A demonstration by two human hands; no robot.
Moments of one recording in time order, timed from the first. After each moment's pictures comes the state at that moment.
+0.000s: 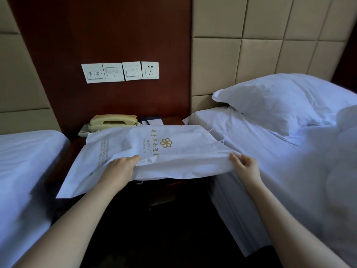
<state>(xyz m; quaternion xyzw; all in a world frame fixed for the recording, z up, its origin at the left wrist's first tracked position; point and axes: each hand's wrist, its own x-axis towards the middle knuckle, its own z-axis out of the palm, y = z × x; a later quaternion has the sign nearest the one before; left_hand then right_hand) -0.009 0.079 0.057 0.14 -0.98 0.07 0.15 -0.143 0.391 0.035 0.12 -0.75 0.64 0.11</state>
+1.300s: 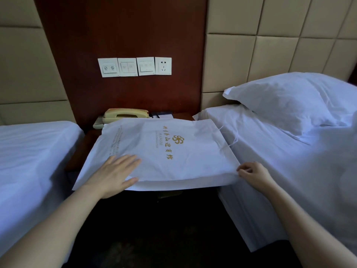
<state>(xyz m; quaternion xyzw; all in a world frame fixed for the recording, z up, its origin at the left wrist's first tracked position) 0.049 0.025 0.037 0.00 -1.00 0.06 0.07 -0.134 0.403 0.030 0.15 -0.92 0.36 0.01</state>
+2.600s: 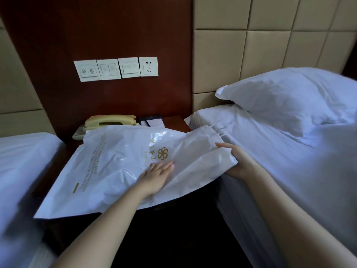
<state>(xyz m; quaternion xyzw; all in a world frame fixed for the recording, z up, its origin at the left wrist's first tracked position) -0.078 0.126 0.033 0.12 -0.96 -0.26 -0.05 -0.174 0.348 0.078 0.11 -0.52 0.78 -0.33</state>
